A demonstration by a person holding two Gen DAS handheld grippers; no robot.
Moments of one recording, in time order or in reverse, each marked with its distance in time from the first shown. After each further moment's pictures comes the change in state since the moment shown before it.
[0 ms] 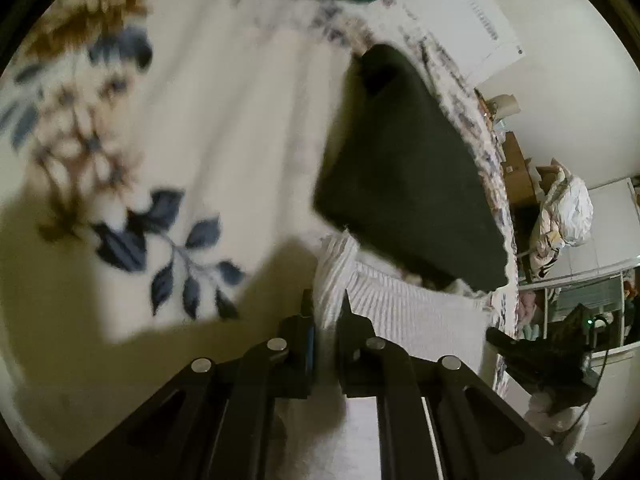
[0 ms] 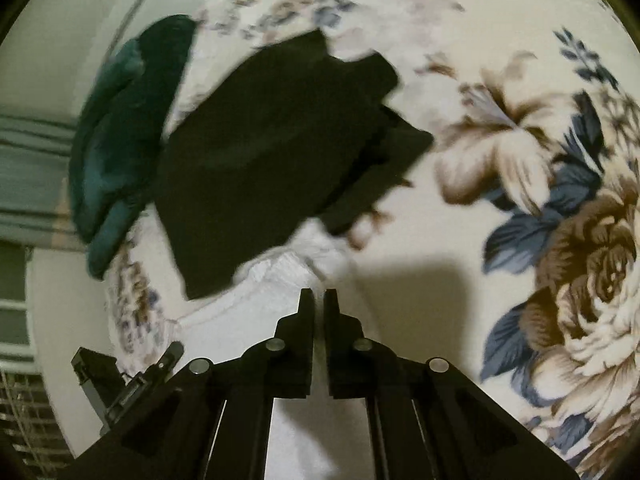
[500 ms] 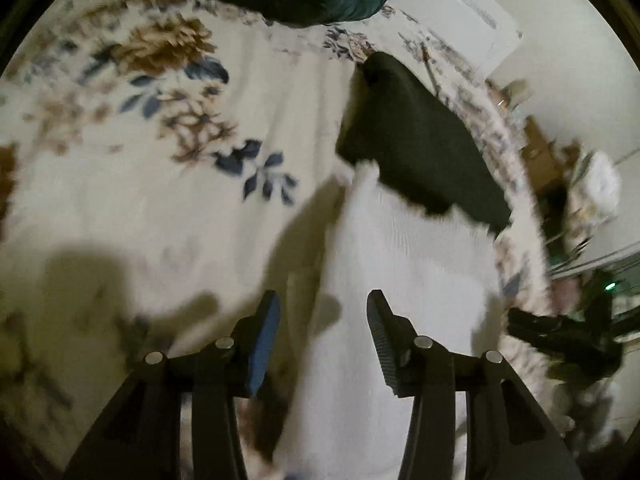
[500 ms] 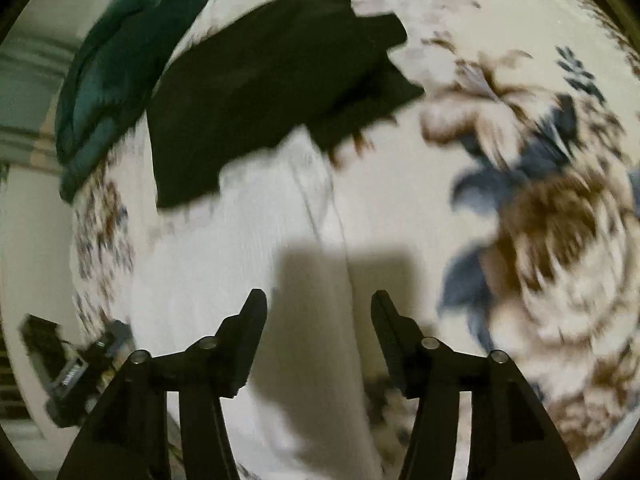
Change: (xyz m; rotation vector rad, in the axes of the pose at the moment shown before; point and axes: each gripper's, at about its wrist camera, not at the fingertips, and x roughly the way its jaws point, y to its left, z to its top) left arm -0.102 -0.049 -0.108 0.106 -0.087 0.260; right arm -0.030 -0.002 -0.056 -0.234 0.113 -0.127
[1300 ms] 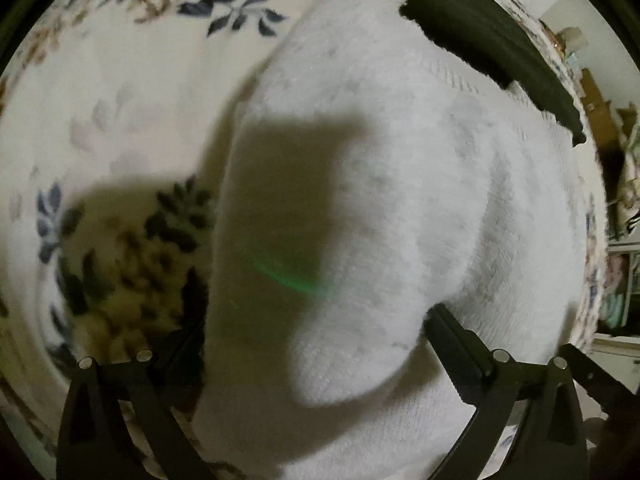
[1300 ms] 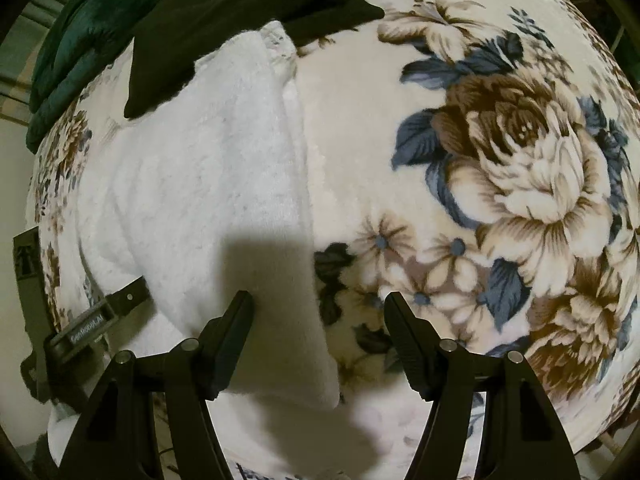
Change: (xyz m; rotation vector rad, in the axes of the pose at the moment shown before) left arm 0.101 -0.010 -0.041 -0.065 0.232 0.110; right arm -0.003 -0.022 -0.099 -0.064 0.043 -0.169
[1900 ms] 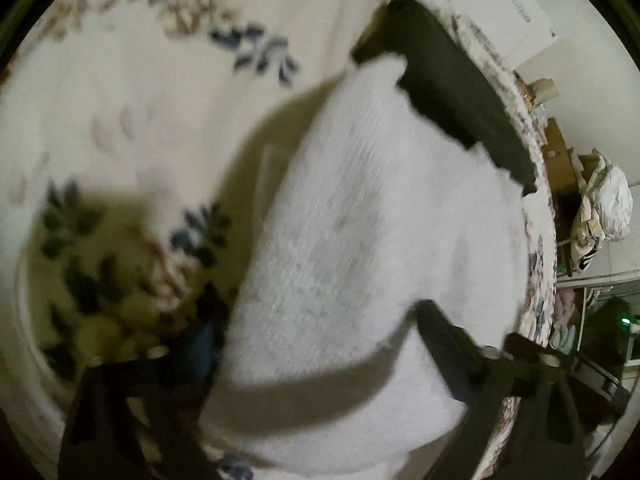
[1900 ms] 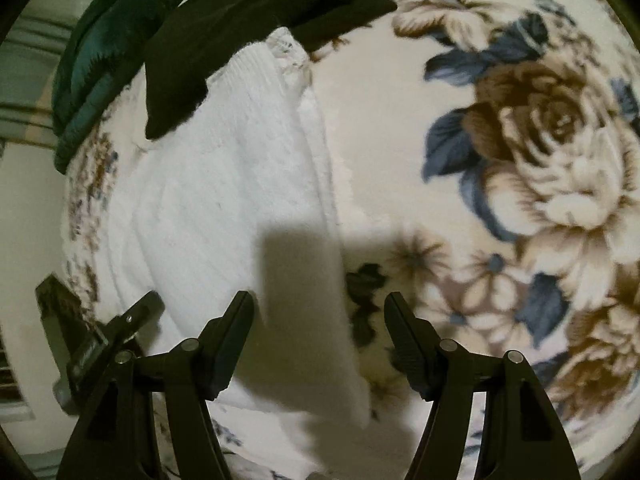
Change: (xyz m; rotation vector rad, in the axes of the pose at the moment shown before) left arm -0.034 0.044 -0.007 -0.064 -0.149 -0.177; right arm 0.012 -0.012 0.024 0.065 0.029 0.196
